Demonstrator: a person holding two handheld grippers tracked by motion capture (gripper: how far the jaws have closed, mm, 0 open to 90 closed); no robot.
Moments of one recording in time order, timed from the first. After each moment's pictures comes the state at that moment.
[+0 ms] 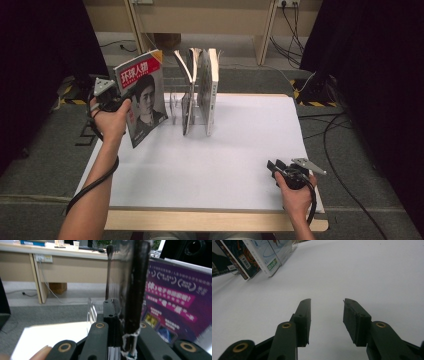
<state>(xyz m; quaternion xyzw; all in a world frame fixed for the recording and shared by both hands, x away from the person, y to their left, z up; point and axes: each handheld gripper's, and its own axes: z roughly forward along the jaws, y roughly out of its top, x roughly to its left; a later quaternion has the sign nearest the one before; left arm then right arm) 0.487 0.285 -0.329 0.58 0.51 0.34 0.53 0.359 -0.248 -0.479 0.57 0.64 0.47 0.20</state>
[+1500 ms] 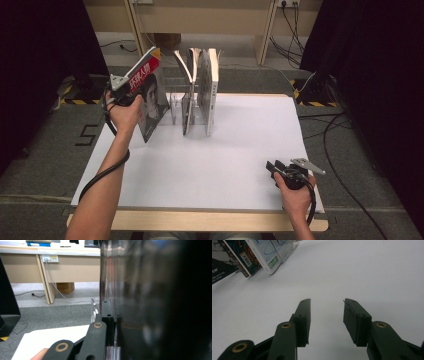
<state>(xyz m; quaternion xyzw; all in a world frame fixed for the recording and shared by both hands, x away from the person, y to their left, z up) 0.521 0.268 -0.354 0.59 0.52 0.36 0.51 0.360 -0.247 -0.481 0.57 0.64 0.47 0.19</state>
